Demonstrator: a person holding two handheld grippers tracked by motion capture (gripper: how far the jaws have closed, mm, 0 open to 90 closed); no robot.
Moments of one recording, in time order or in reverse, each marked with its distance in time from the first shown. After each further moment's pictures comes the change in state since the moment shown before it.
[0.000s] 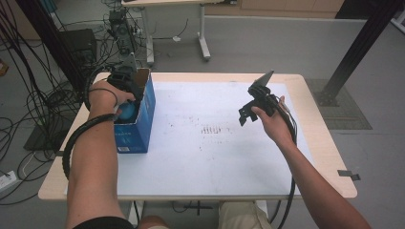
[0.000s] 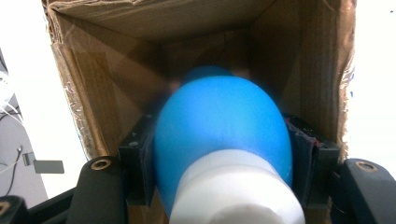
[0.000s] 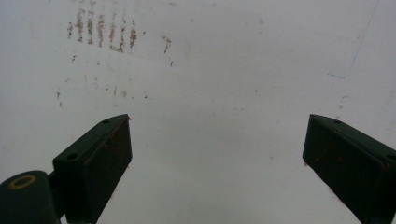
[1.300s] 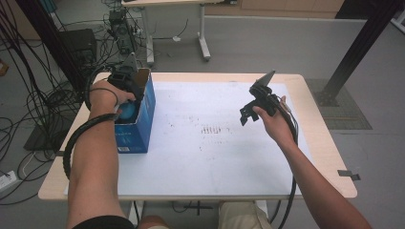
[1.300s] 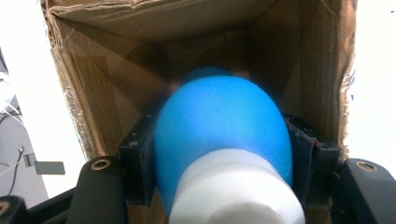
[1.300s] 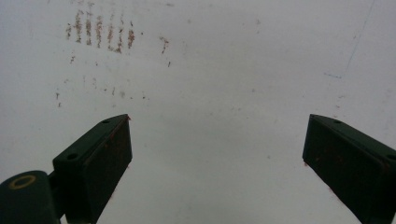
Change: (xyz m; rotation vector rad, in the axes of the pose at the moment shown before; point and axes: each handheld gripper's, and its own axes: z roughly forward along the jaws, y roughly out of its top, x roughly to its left) left arm -0.001 0.002 0.000 0.001 0.003 0.004; right arm -0.003 -0.001 -0.001 -0.003 0.002 0.002
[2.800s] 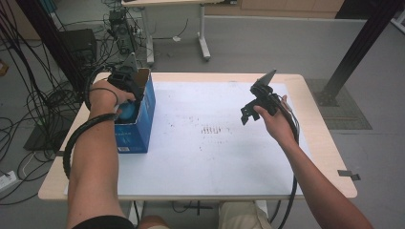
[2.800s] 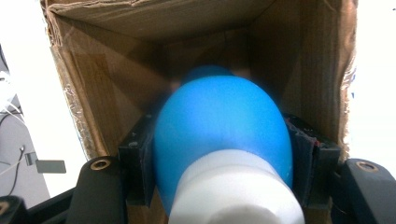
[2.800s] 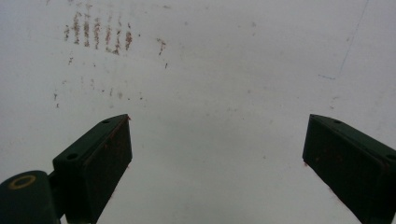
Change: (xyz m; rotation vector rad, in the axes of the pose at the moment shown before) left arm 0.000 0.000 0.000 0.004 0.003 0.001; right arm -0.001 0.000 -0.002 -0.003 -0.004 -0.002
